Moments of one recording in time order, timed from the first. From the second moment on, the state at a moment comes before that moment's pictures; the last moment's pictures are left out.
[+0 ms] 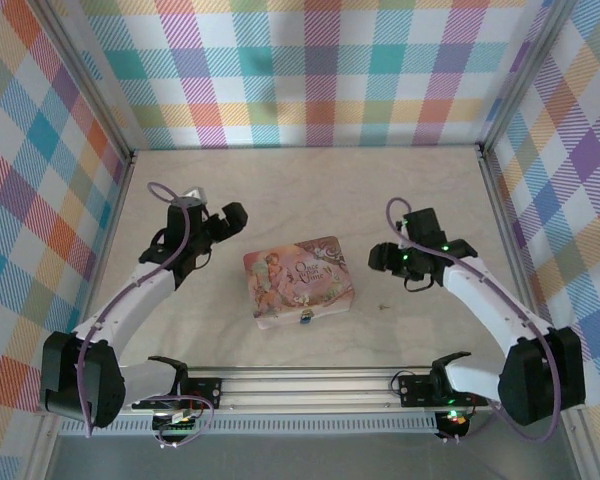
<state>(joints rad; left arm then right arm) -0.26 1.20 0.82 -0.18 0.03 -0.65 0.34 1.22 0.84 -0.71 -0.19 0.51</state>
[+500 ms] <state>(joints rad) -0.33 1.21 0.89 -0.21 0.12 -0.63 0.48 1.44 0.82 -0.82 -0.14 0.59</state>
